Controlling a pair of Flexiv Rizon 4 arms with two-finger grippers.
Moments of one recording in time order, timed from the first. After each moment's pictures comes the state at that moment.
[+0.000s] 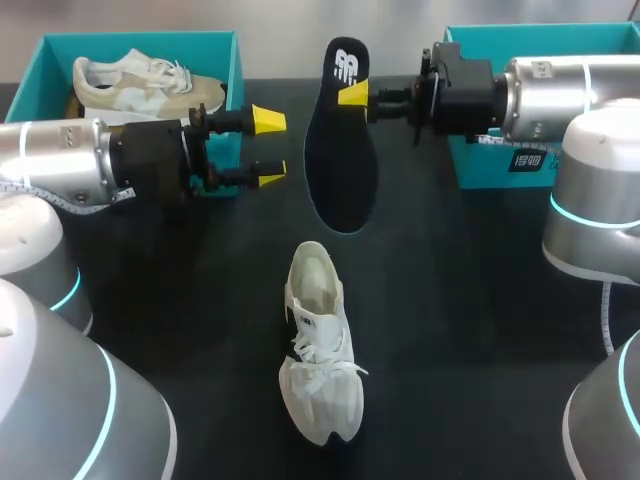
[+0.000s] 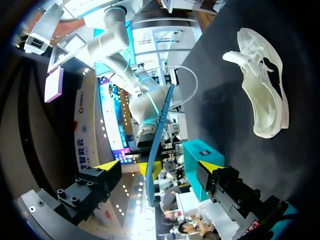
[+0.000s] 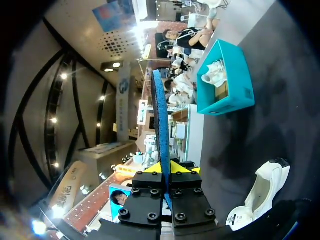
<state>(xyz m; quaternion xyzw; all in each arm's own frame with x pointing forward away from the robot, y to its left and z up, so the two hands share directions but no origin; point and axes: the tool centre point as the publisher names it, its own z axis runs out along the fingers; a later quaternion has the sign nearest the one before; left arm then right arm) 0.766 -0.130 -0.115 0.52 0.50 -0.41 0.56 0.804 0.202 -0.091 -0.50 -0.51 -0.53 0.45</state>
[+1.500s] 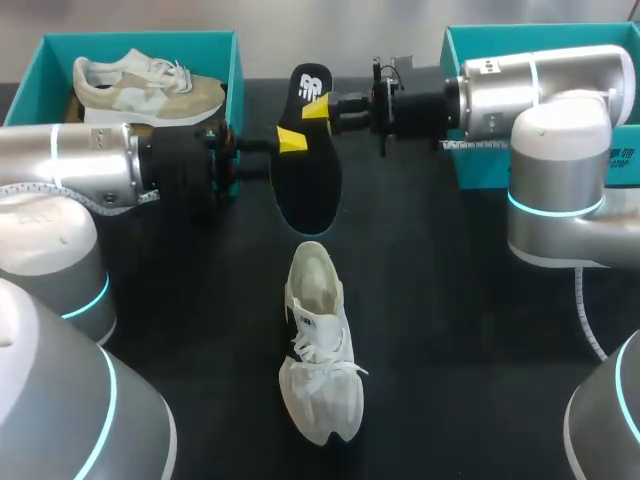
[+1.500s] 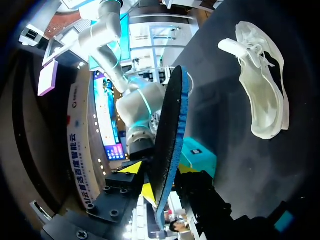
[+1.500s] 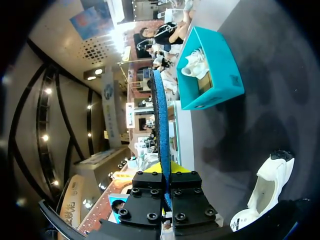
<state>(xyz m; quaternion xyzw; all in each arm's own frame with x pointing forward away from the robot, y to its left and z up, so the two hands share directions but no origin) 0.782 -0.153 -0.140 0.51 0.53 -0.40 0.54 0.823 0.247 -0.127 -0.56 -0.49 -0.47 0.47</state>
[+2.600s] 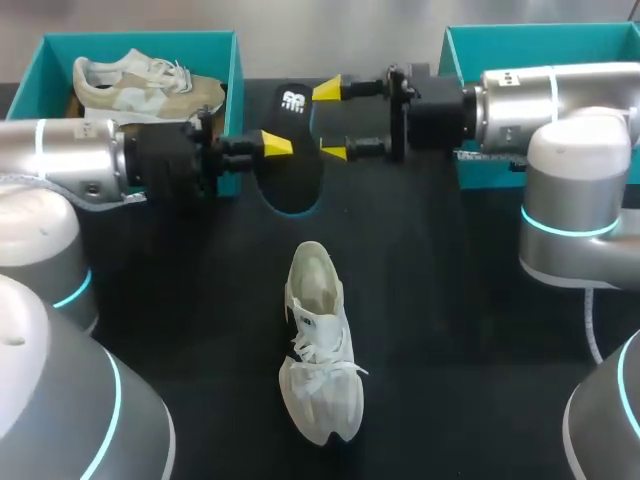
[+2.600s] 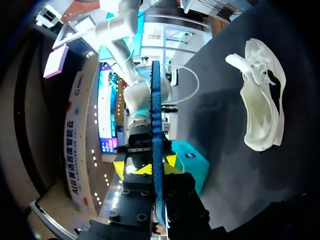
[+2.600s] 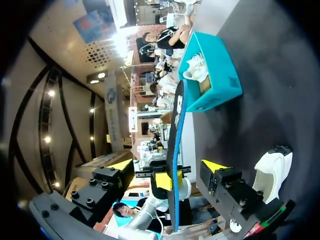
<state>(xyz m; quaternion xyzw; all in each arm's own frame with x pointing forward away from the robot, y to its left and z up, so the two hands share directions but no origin) 0.785 -0.128 -0.140 0.46 0.58 -0.45 0.50 0.808 0.225 -0.125 -0.57 -0.48 -0.48 0.46</state>
